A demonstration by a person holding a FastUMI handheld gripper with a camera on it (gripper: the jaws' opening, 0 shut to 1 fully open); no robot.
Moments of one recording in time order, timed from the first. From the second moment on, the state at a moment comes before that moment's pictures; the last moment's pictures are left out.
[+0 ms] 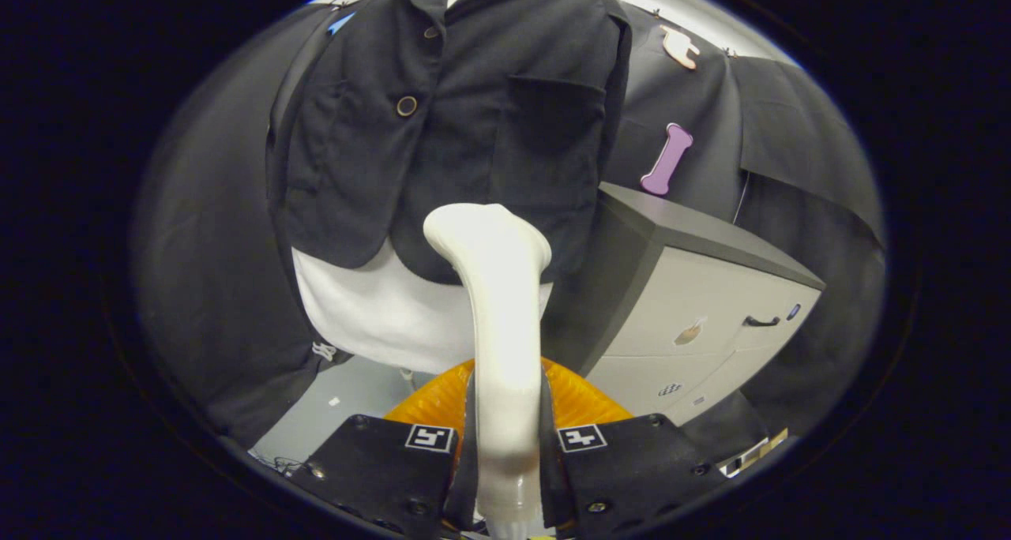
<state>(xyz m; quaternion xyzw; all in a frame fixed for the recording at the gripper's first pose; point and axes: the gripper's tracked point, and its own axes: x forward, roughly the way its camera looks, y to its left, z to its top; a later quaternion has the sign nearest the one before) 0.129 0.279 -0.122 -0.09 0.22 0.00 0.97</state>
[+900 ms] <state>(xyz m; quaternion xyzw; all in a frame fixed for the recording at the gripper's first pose) 0.110 0.335 0.076 -0.04 0.04 0.08 1.00</state>
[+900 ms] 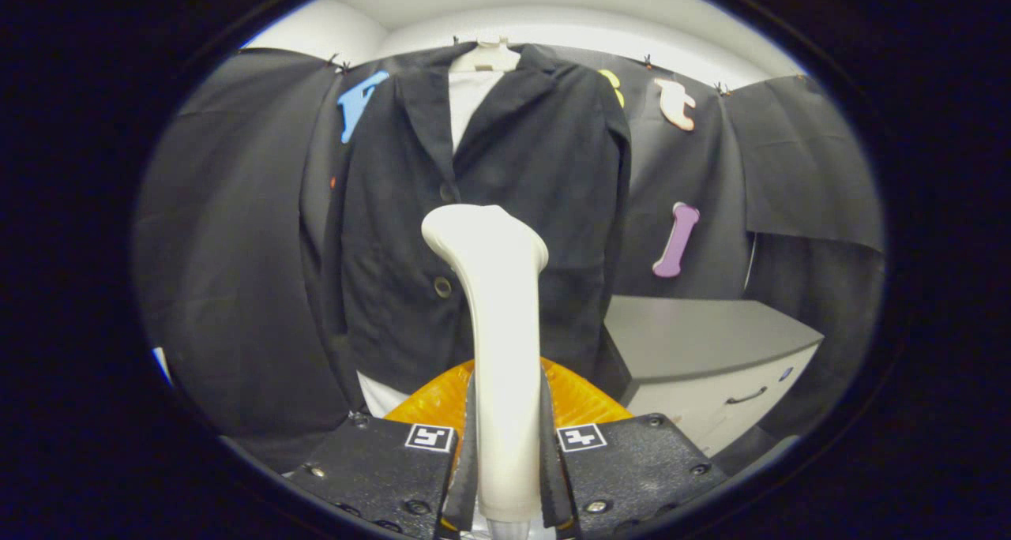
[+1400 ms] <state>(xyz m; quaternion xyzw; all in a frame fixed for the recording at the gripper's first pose) 0.141 0.415 0.248 -0.03 -0.14 0.13 0.98</state>
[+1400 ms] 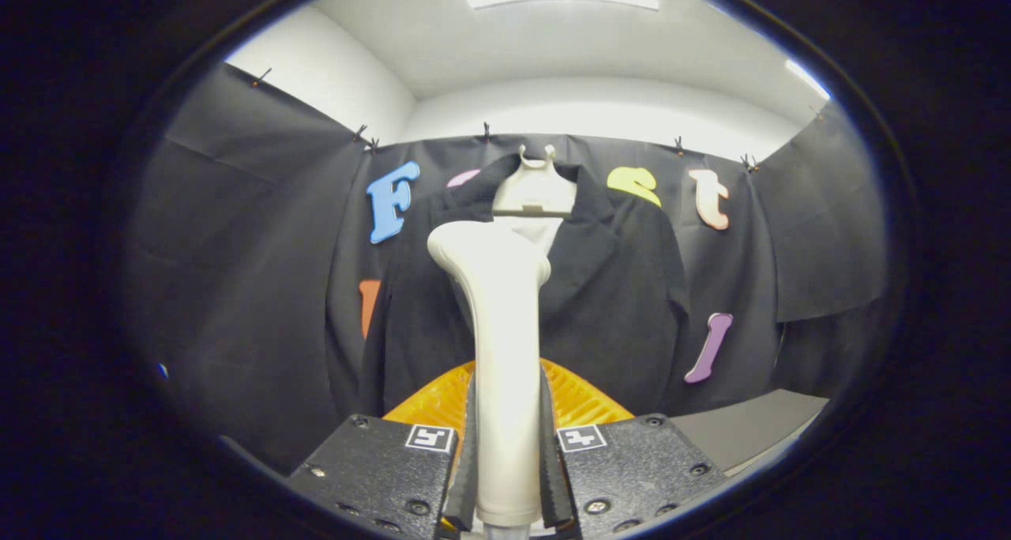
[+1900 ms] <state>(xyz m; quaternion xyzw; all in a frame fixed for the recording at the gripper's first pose) 0.181 0.489 0.350 -0.04 -0.22 0.15 0.96</state>
